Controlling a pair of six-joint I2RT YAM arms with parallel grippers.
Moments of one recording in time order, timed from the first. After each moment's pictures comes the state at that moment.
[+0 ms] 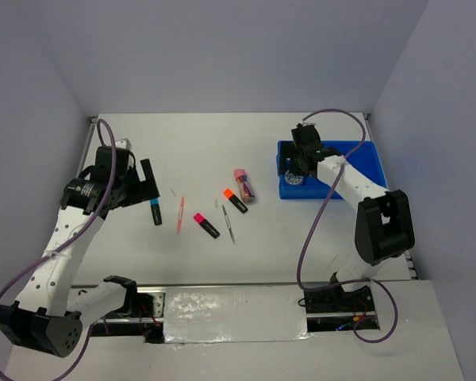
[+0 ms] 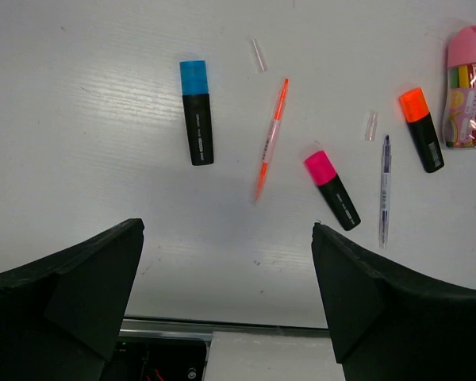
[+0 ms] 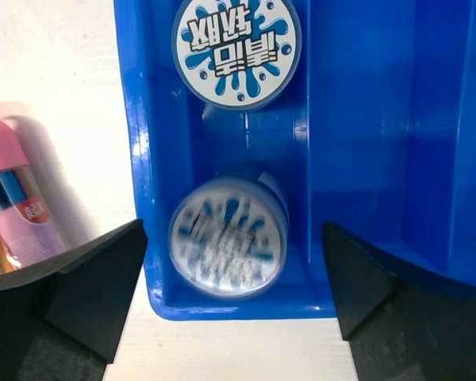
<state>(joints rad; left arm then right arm) -0.20 1.04 1.18 -1.00 -0.13 -0.45 0.29 1.63 1.20 -0.45 0.22 0.30</state>
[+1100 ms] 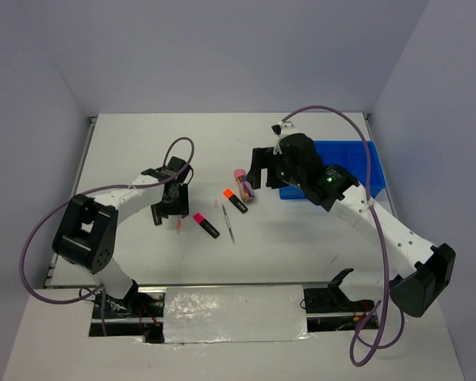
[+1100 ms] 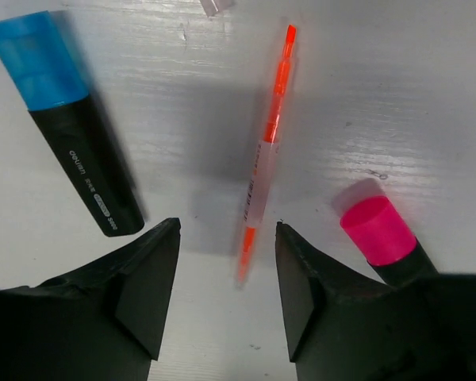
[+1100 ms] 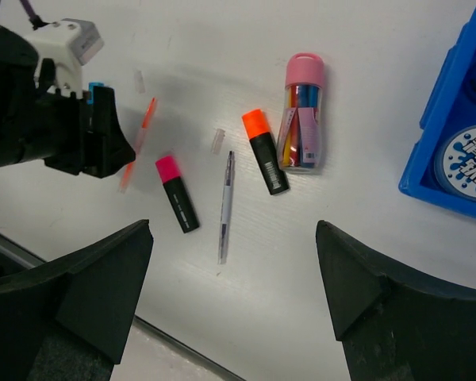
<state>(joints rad) -0.40 1.61 1.01 -0.67 -0.20 -0.50 0.65 1.24 1.24 -0.58 0.07 0.43</state>
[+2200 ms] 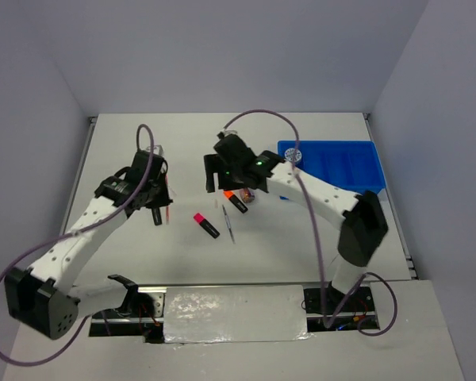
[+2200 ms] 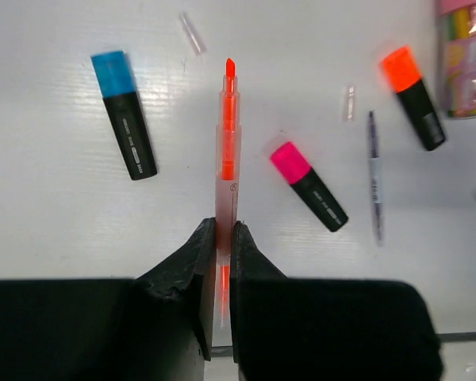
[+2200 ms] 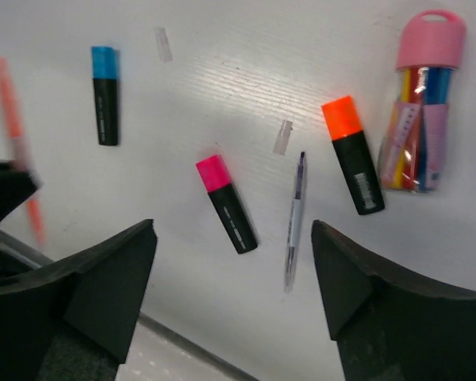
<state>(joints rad) -0.39 1.22 1.04 -0.80 -0.16 -0.51 0.81 1.63 1.46 -0.60 0.10 0.57</state>
